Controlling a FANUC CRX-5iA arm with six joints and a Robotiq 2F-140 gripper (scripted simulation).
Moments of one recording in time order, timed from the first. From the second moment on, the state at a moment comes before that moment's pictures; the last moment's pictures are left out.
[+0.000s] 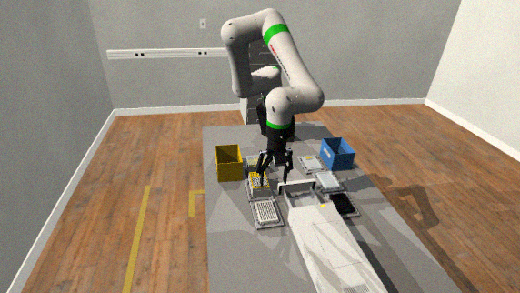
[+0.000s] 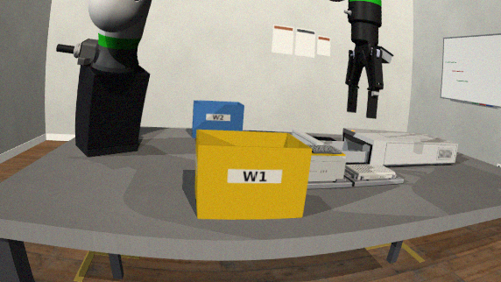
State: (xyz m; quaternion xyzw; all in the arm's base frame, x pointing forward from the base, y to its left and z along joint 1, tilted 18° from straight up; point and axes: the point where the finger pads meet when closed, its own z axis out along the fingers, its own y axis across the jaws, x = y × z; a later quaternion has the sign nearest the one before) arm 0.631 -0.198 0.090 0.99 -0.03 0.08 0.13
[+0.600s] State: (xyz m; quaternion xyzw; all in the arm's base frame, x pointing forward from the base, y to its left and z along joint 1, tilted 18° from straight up) arm 0.666 -0.233 0.089 0.99 -0.03 0.08 0.13
